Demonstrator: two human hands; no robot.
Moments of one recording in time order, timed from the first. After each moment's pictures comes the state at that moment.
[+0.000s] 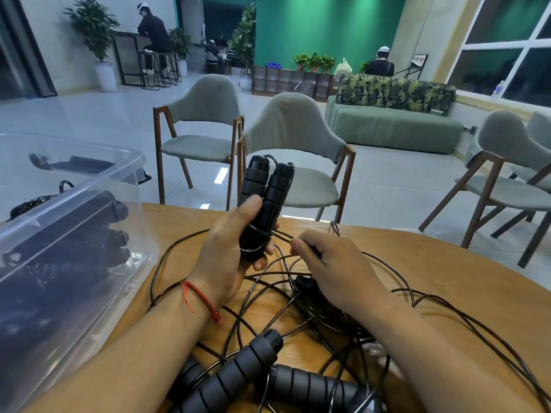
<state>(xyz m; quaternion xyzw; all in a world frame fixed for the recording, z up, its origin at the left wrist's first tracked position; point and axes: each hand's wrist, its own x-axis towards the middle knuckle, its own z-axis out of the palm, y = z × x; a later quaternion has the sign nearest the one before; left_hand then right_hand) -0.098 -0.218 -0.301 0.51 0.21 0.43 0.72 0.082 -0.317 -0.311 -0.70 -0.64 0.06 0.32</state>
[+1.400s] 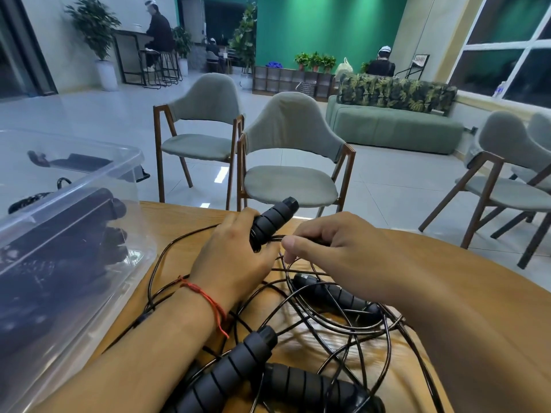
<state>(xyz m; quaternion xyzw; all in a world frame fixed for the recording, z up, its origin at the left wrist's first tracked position) -0.097 -0.217 -0.315 0.83 0.41 0.33 0.20 0.063 -0.350 -0.225 -0.63 -0.68 0.20 0.31</state>
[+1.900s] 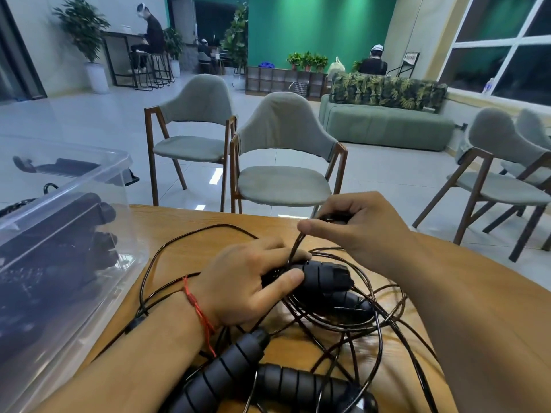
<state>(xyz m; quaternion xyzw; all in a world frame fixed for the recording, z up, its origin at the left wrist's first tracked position) -0.101 -0.231 -0.308 0.94 0.11 0.26 0.20 0.106 -0.340 -0.238 -0.63 -0.63 0.12 0.44</state>
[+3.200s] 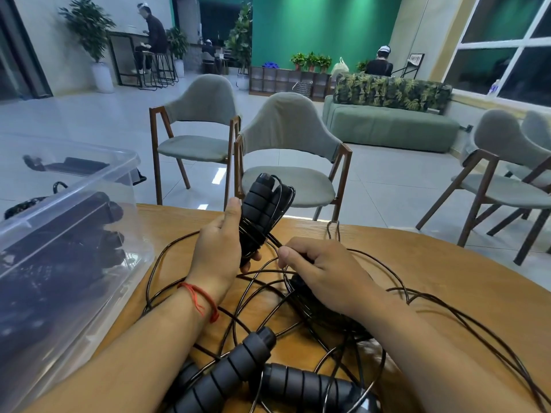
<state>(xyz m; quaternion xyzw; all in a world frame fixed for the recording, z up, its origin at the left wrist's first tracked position) -0.094 -0.220 -0.302 0.59 0.37 0.44 0.57 0.077 -0.324 -0.303 -0.65 -0.66 0.15 0.33</state>
